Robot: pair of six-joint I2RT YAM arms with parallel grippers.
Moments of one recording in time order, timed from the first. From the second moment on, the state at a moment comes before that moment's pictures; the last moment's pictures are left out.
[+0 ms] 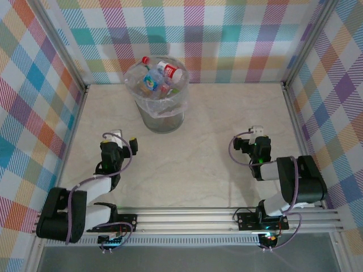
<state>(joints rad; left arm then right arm) -0.13 1.21 0.25 0.60 -0.20 -0.09 0.07 1.53 0.29 0.83 0.03 0.02</state>
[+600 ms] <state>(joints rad) -0.08 1.56 0.34 0.82 -0.07 -0.08 0.01 1.54 0.40 0.75 -0.07 0.05</state>
